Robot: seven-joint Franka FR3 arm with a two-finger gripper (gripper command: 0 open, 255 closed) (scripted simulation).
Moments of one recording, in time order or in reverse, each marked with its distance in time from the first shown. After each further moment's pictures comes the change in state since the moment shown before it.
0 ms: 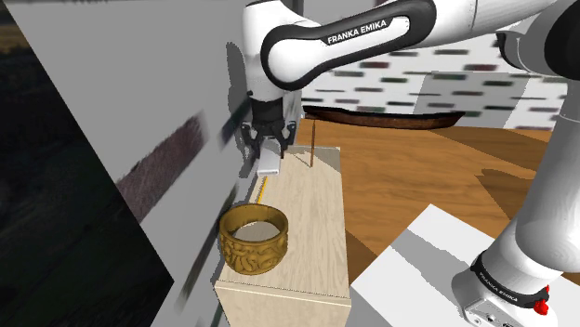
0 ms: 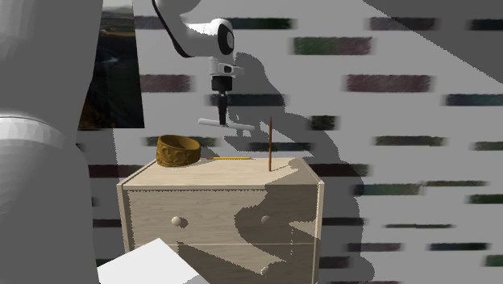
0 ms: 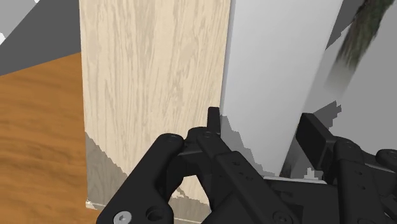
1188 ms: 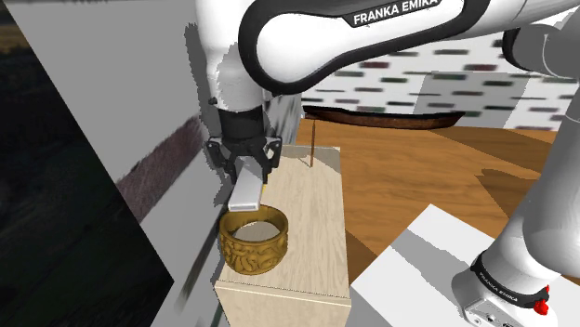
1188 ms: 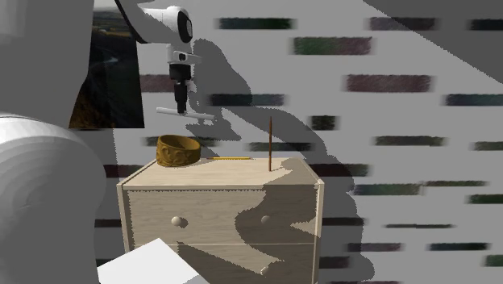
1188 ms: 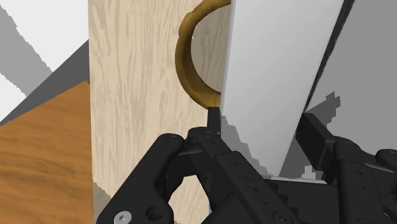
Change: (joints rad) arm 0.156 -0.035 0.100 0.047 0.004 -0.084 0.246
